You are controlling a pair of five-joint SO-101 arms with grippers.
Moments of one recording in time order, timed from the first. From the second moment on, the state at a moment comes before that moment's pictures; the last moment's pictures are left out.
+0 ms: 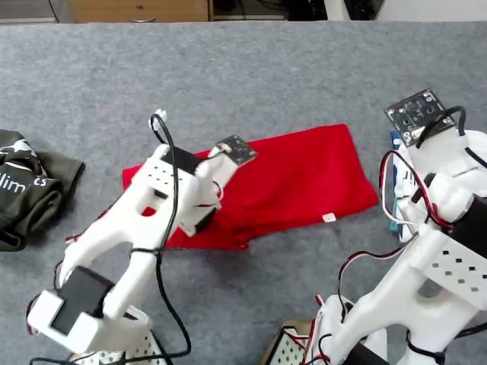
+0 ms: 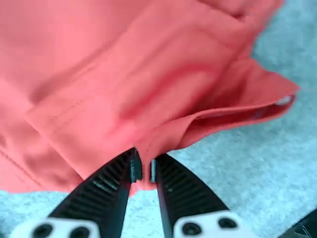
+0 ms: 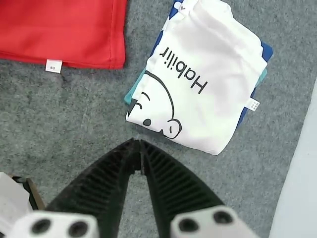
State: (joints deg) left arm 21.4 -5.1 26.9 76.1 -28.8; right arm 31.6 -37.0 3.6 101.5 47.7
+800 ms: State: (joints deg) left arm 10.0 4.9 16.4 74.6 -31.1; right arm 31.6 -37.0 3.7 101.5 47.7
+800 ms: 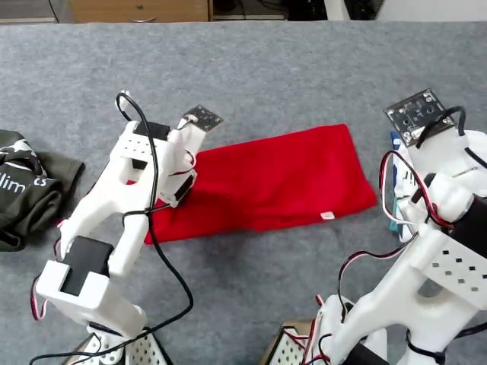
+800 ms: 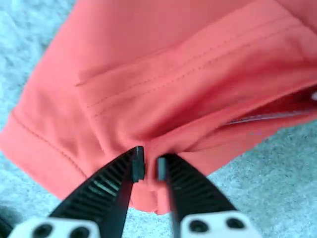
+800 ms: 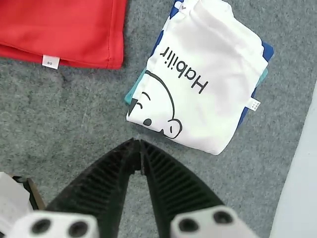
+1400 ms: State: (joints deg) left arm 3.7 4.9 16.4 74.4 -45.1; right arm 31.6 -37.0 3.7 101.5 47.7
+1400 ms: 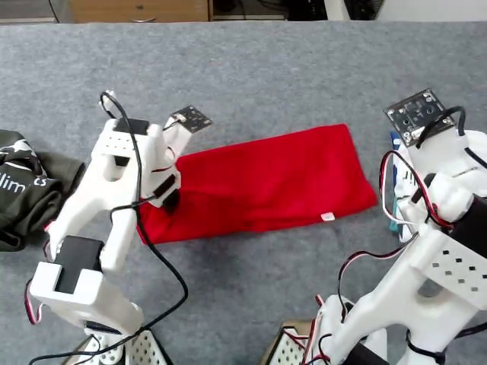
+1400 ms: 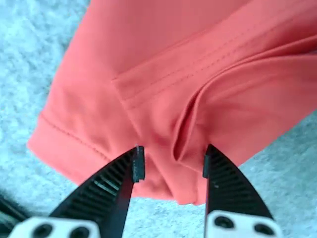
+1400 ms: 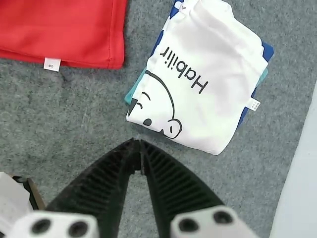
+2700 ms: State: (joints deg) left arm 10.3 6.9 1.5 87.7 -40.0; right arm 31.6 -37.0 3.7 101.5 47.7
